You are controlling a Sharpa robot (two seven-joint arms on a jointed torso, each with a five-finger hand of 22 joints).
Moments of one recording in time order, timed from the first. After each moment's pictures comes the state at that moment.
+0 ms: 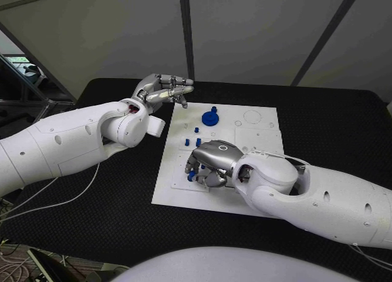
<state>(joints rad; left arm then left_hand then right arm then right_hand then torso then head) 1.13 -0.83 0.10 1.41 -0.17 -0.24 0.34 1.42 -0.12 0.41 -0.02 0.11 0.95 0.21 0.15 0.07 0.89 0.15 0.30 0.07 1.08 0.06 0.83 0.40 0.20 1.05 0.15 0.53 0.88 1.02 -0.59 0.02 1.74 -1.77 -0.15 -0.23 1.46 -0.10 0.41 0.04 0.18 1.11 0.14 0.11 0.09 1.19 0.07 0.19 0.11 1.47 -0.01 1.44 1.31 0.12 1.28 0.09 1.24 1.01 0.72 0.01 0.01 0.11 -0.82</state>
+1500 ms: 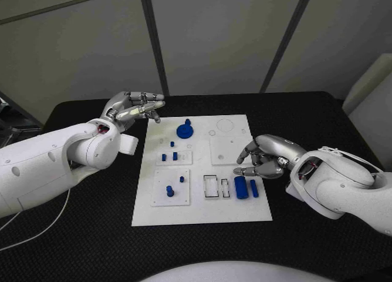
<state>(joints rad) 1.13 -0.85 0.10 1.41 -0.17 -0.24 0.34 1.42 -0.12 0.40 -0.03 0.11 0.95 0.21 0.15 0.07 0.89 0.15 0.30 0.07 1.08 0.06 0.83 0.40 0.20 1.05 0.15 0.53 0.88 1.03 -1.10 0.06 1.93 -1.46 -0.34 -0.32 1.27 -0.13 0.00 0.28 0.33 1.04 0.10 0.24 0.17 1.30 0.02 0.98 0.82 1.47 -0.05 1.51 1.31 0.10 1.35 0.06 1.30 1.12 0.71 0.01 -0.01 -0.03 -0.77</state>
